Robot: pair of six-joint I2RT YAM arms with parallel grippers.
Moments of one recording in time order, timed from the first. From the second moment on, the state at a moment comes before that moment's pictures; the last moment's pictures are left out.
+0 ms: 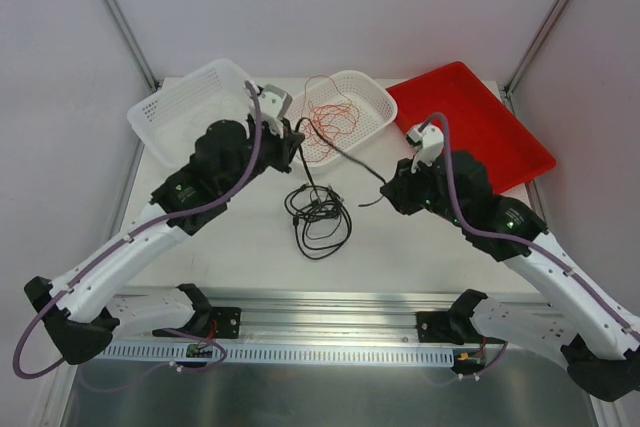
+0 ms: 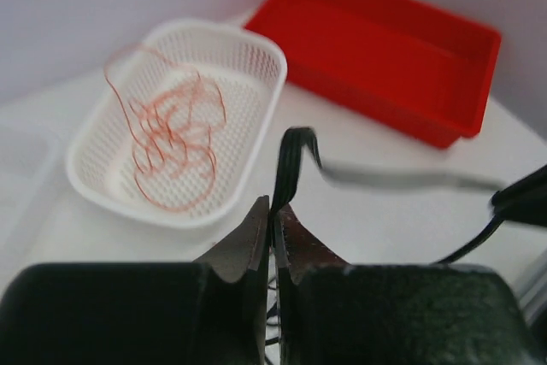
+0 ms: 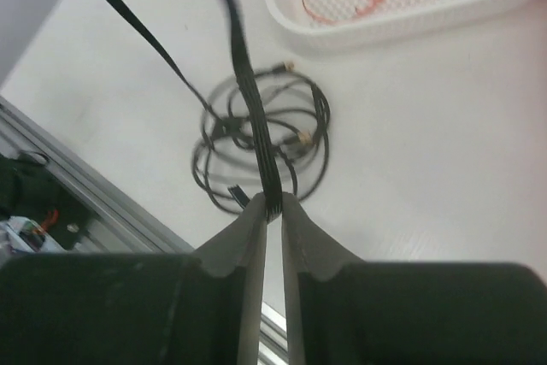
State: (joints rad) left arm -0.79 1.07 1.12 -0.26 -0.14 -0.14; right arm 0.79 0.90 1.16 -0.67 0.07 0.30
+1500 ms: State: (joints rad) left arm -0.81 1.23 1.56 -0.46 0.02 -0.47; right arm 0.94 1.27 0.87 0.05 -0.12 0.42
